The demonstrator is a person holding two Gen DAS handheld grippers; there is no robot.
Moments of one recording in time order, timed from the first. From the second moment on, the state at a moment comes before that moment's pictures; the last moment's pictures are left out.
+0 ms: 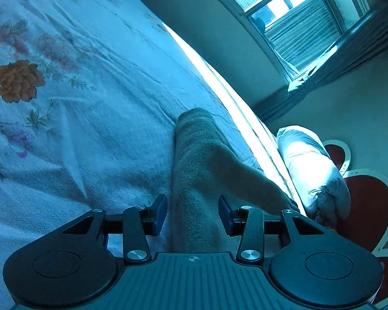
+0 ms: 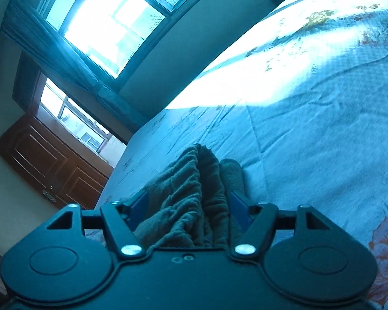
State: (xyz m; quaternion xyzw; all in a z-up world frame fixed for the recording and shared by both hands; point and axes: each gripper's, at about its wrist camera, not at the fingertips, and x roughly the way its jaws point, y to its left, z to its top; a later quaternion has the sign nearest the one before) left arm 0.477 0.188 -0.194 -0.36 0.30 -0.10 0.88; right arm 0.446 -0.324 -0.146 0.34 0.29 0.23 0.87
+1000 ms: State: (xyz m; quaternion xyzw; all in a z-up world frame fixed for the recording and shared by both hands) left arm 0.172 0.136 -0.125 -0.19 0.28 0.00 0.94; right arm 0.165 -0.301 -0.071 0.15 0.30 0.15 0.93
